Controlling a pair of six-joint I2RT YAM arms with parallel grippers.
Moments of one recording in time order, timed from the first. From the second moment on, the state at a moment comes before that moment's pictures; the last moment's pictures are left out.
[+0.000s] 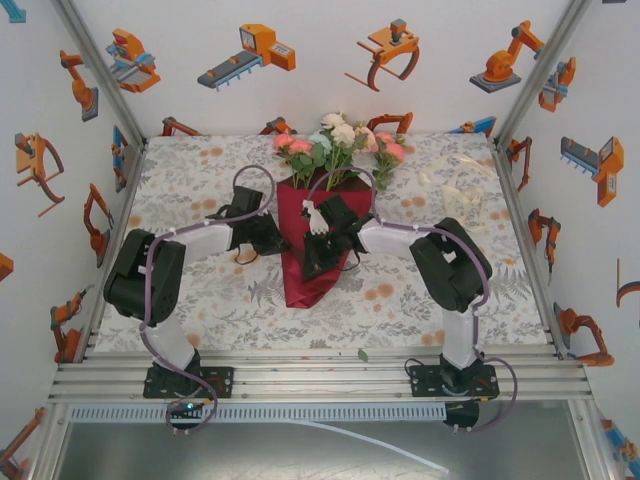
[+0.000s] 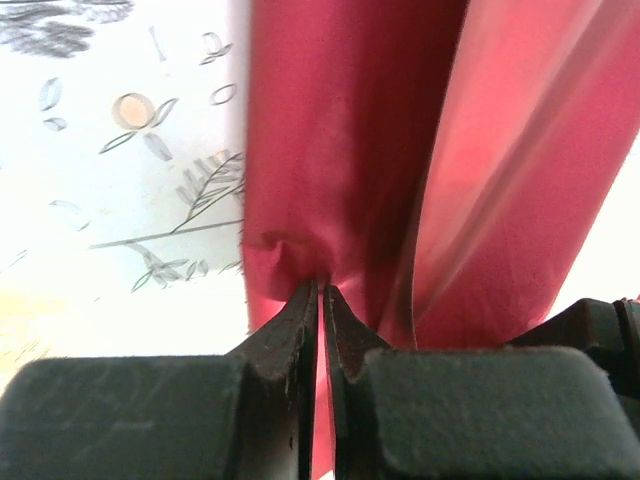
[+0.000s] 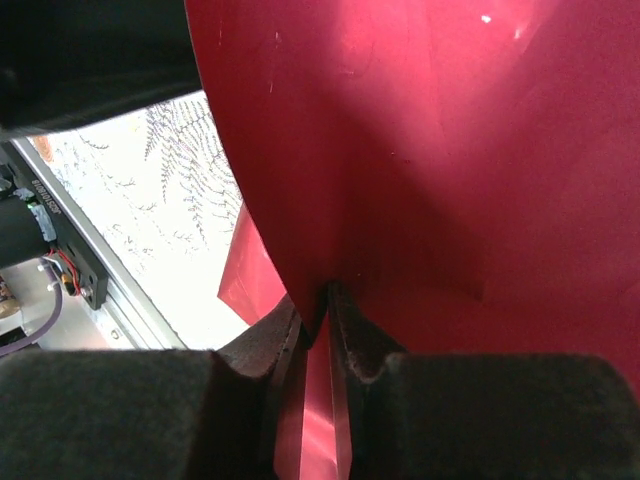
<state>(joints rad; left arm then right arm) -0.44 1.73 0.97 -0.17 0.26 -0.73 0.71 1.97 1.22 -0.25 -0.56 0.39</state>
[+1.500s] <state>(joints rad) -0.48 1.76 1.01 -0.17 0.33 -0.77 0.75 1.77 0.95 -0.19 -0.54 0.49</state>
